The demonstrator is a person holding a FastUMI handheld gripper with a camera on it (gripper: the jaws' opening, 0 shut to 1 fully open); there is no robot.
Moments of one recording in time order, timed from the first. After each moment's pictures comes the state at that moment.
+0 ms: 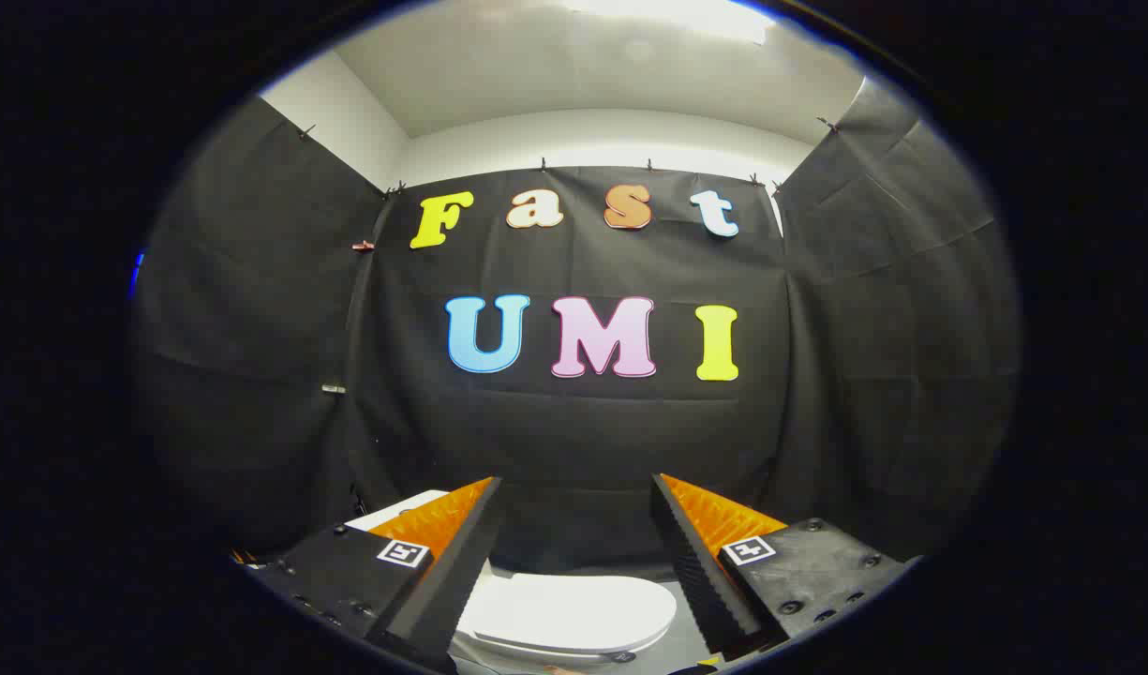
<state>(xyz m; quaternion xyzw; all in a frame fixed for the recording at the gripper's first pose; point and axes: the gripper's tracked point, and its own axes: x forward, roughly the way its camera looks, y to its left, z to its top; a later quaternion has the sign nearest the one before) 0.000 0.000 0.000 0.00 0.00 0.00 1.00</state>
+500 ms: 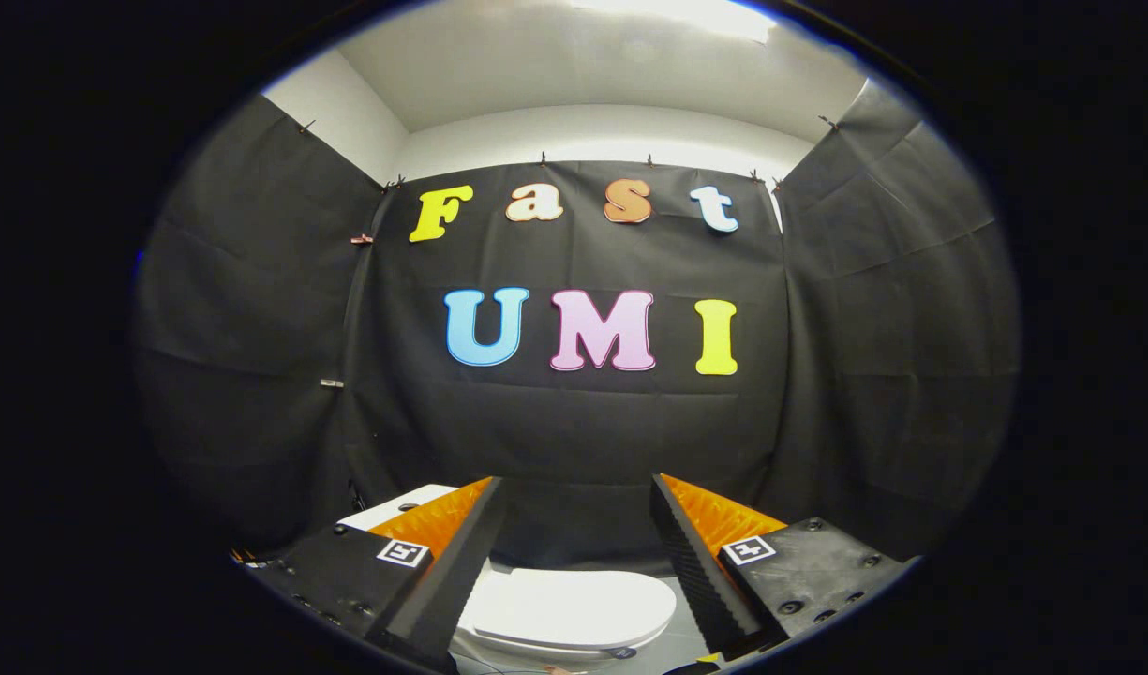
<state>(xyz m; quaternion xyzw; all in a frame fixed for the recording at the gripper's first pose) -0.002 0.004 -0.002 0.00 0.01 0.00 1.00</state>
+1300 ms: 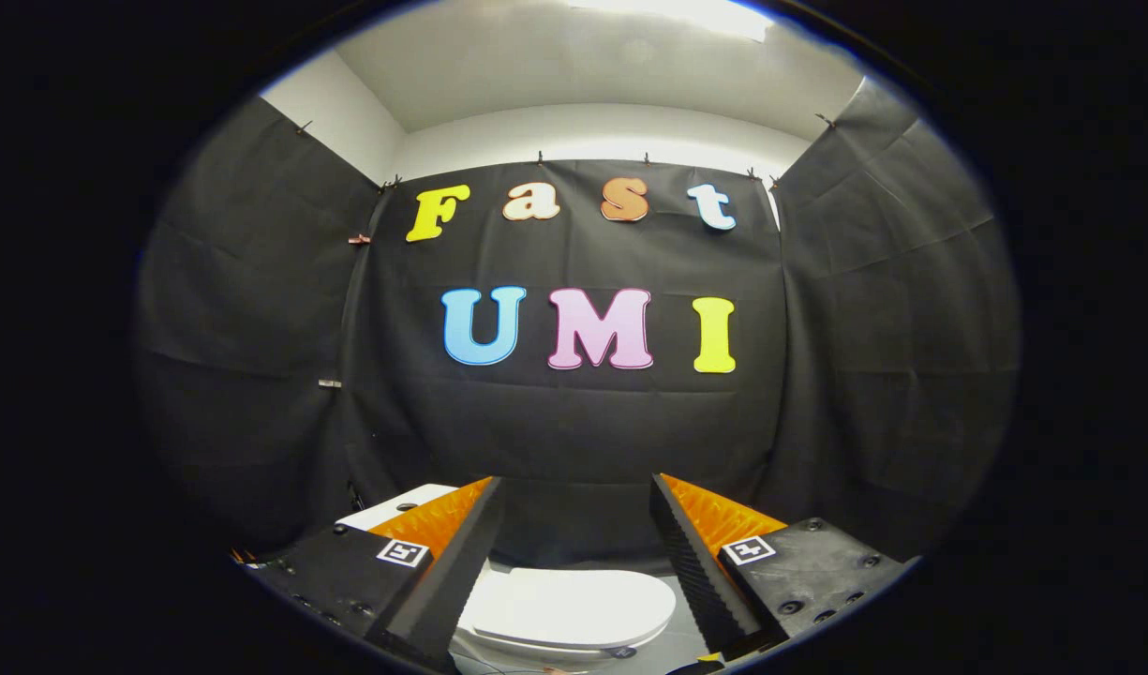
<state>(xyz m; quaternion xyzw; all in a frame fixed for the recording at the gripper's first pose) 0.000 -0.003 -0.006 0.01 0.01 -0.01 1.00</state>
